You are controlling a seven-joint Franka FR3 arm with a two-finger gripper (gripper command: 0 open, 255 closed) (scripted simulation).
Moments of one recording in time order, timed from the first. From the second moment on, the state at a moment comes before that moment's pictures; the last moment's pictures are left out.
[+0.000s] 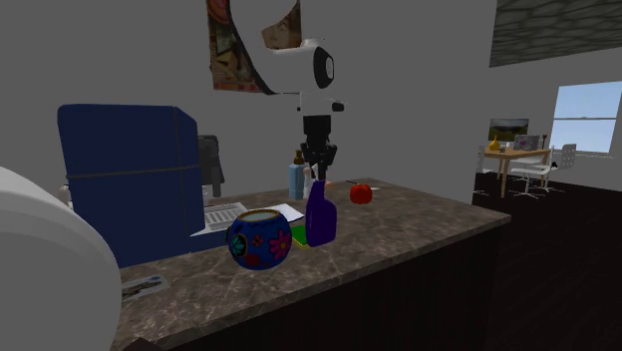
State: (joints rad) arm 0.00 0.40 0.13 -1.59 -0.08 2.02 0.67
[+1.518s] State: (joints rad) arm 0.01 0.38 0.14 -1.32 -0.08 1.72 0.66
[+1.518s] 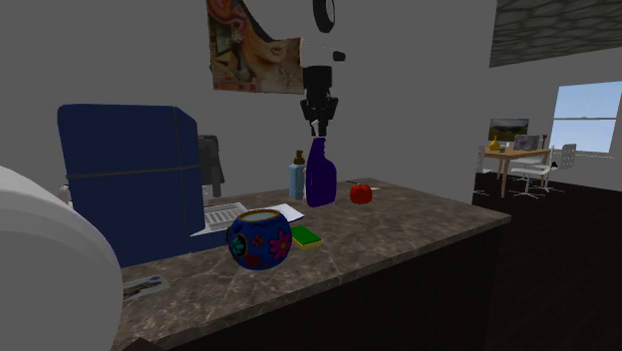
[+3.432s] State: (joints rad) arm 0.16 0.20 0.22 -1.20 -0.07 1.41 0.88
